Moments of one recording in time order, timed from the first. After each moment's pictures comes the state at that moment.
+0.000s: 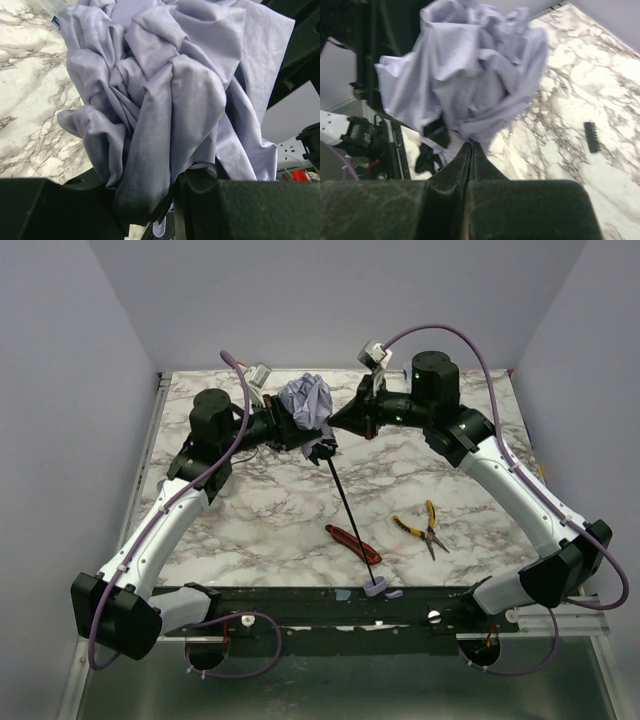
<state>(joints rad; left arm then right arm) -0.36 1.18 1.10 0.00 0.70 -0.68 0.59 1.46 1.54 -0.31 -0.64 0.04</state>
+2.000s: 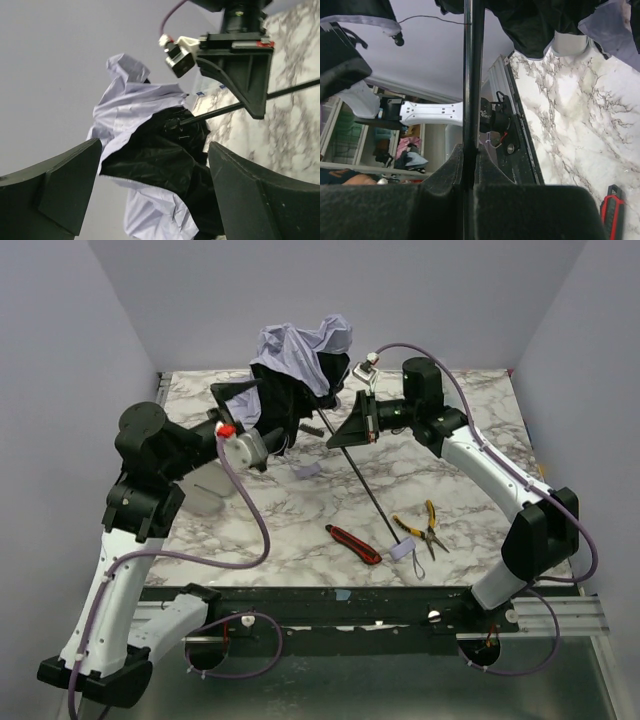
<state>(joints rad) -0.24 0.96 1.33 -0.31 0.72 0.70 0.47 1.61 1.42 -0.13 -1.12 0.68</state>
